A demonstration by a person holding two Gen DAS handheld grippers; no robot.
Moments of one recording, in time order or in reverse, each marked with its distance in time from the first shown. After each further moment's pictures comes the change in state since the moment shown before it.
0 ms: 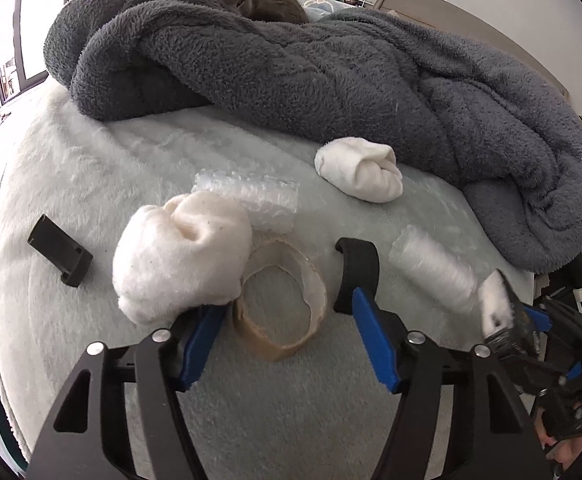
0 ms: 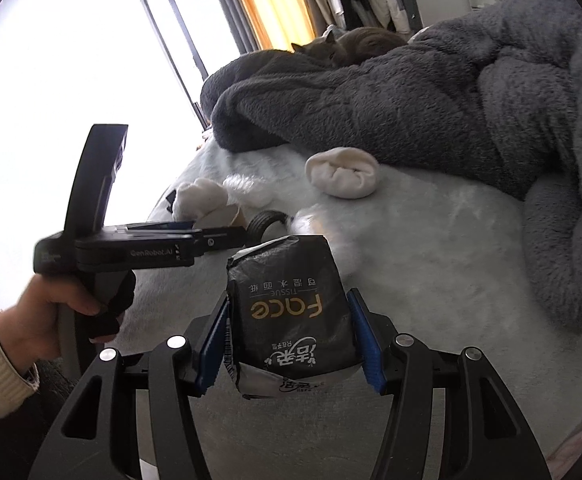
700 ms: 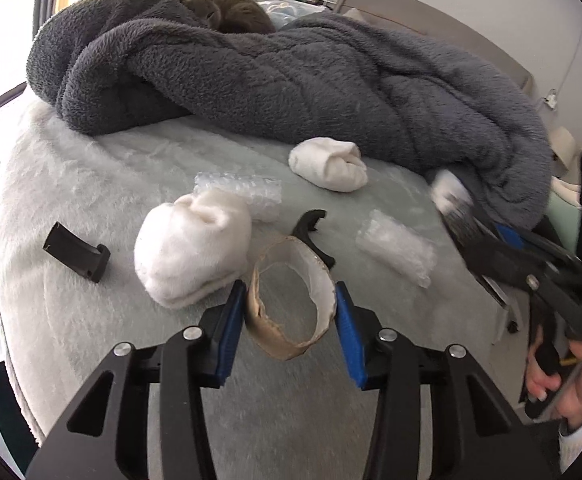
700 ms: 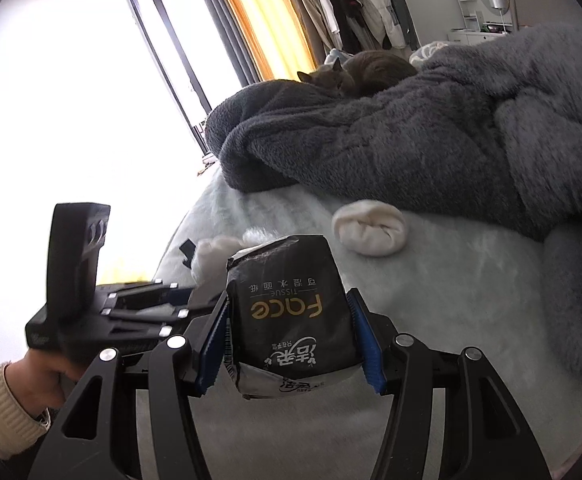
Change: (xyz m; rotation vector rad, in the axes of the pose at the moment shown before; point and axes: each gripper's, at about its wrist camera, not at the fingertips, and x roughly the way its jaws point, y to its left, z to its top) left arm -0.035 0.010 -0.010 0.090 0.000 -0.133; right arm 0.012 0.027 0.041 0.027 -0.071 0.001
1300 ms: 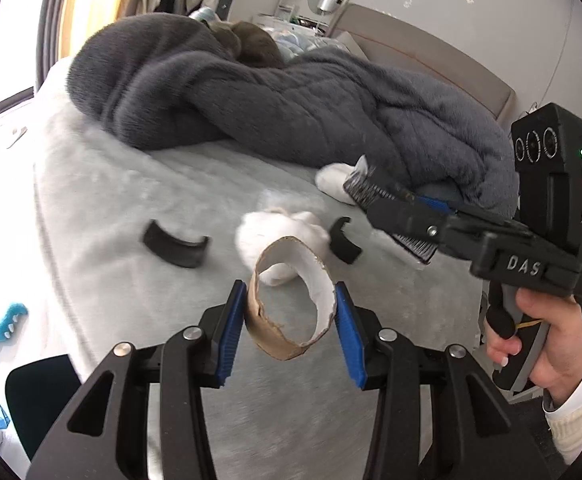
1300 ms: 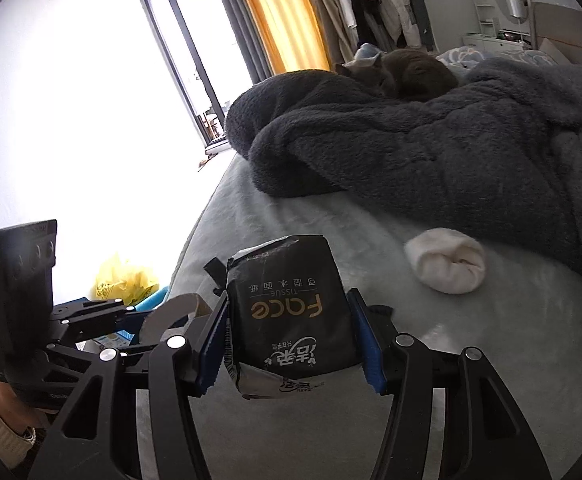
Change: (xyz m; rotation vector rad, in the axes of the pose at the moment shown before) left arm -0.066 0.047 -0.017 -0.001 -0.082 -0.028; right arm 0.057 0.064 0.027 -0.047 0.034 -0.014
